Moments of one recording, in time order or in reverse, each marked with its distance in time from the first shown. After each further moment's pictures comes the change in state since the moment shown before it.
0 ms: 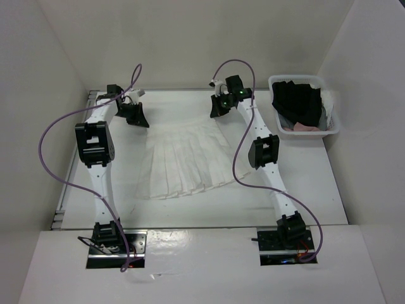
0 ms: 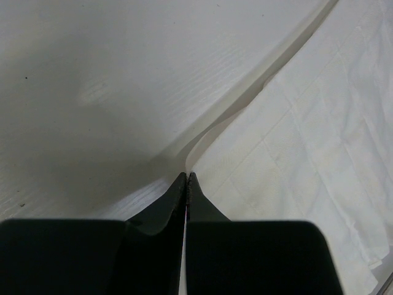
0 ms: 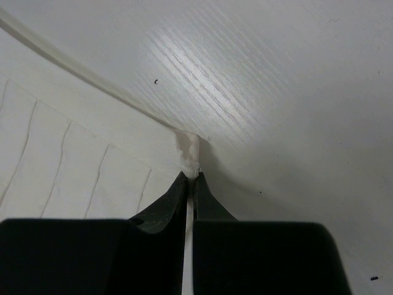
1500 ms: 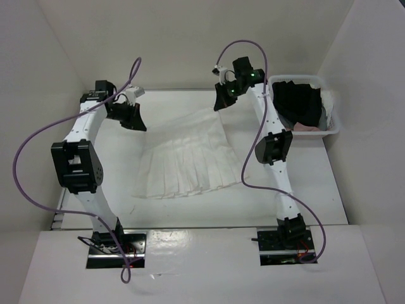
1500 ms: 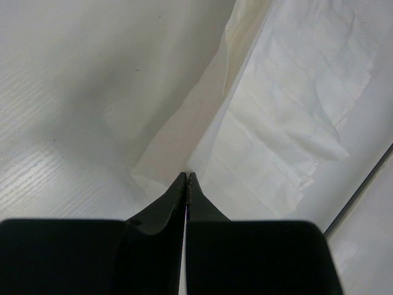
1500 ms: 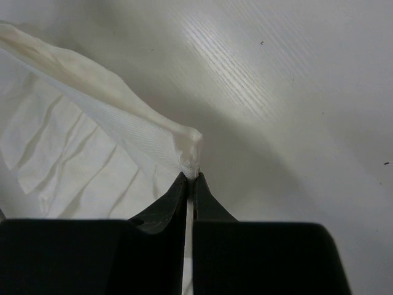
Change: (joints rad) left arm -0.035 -0.565 -0.410 -0.144 0.034 0.188; right arm -0.003 -0.313 -0.107 -0.298 -0.071 -0.077
